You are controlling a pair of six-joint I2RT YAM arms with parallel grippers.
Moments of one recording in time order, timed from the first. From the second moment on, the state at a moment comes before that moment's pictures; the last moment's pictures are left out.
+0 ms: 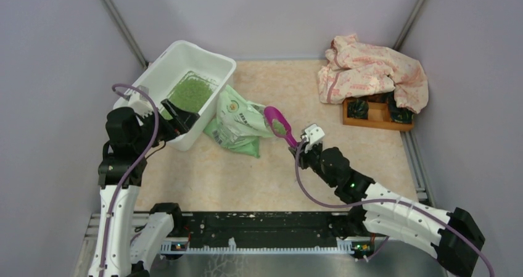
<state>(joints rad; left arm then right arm) -0.01 0.72 0.98 -0.58 0.37 -0.55 0.88 0.76 0.33 0.23 0.26 0.06</state>
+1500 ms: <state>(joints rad) -0.01 0.55 0.96 -0.76 0.24 -0.48 0.74 2.32 2.23 -0.31 -0.64 0.59</state>
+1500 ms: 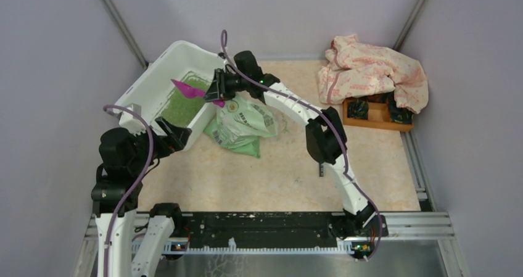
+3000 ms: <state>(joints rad) -0.01 0.55 0.99 -0.78 0.23 -0.51 0.74 2.27 1.86 0.64 -0.68 1.80</state>
